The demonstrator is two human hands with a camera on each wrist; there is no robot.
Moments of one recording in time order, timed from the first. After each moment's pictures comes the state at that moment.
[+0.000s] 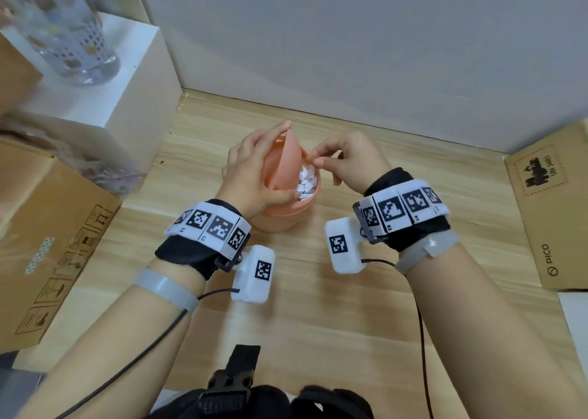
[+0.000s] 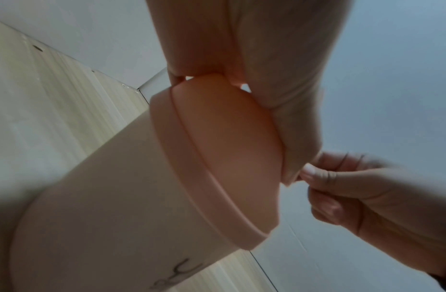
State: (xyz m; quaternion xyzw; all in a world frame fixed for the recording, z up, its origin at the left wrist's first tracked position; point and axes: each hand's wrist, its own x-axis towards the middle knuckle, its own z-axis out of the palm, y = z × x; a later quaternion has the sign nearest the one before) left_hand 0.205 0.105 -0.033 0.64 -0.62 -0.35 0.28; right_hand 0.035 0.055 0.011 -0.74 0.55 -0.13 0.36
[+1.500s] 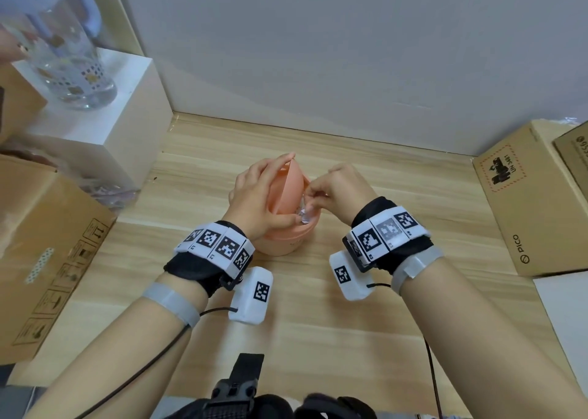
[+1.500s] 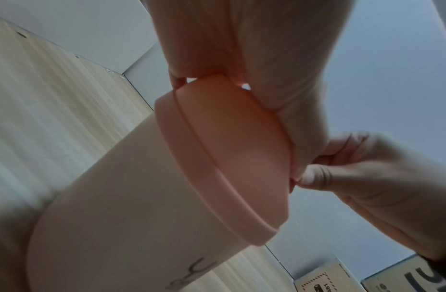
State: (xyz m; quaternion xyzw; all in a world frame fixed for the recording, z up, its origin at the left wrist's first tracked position) left_hand 0.181 0.134 -0.026 0.61 -0.66 -0.36 0.25; right_hand 0.011 0.092 0.006 -0.85 0.48 -0.04 0.21
